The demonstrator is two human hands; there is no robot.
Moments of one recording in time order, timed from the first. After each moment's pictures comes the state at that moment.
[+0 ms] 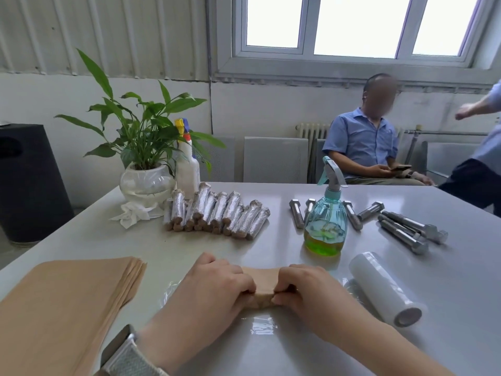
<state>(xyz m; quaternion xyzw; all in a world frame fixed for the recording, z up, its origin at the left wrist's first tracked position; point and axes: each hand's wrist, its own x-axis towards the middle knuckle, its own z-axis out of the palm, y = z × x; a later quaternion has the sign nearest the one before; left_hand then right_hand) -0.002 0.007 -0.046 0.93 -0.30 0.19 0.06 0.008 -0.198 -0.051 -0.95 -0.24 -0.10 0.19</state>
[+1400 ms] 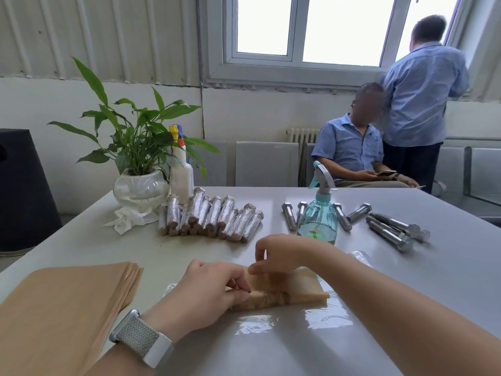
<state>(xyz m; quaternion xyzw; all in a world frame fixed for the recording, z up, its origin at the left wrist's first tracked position) 0.019 0.013 -0.051 0.95 -0.23 0.06 0.23 0.090 -0.172 -0.014 -0.97 -0.21 0.13 0.04</state>
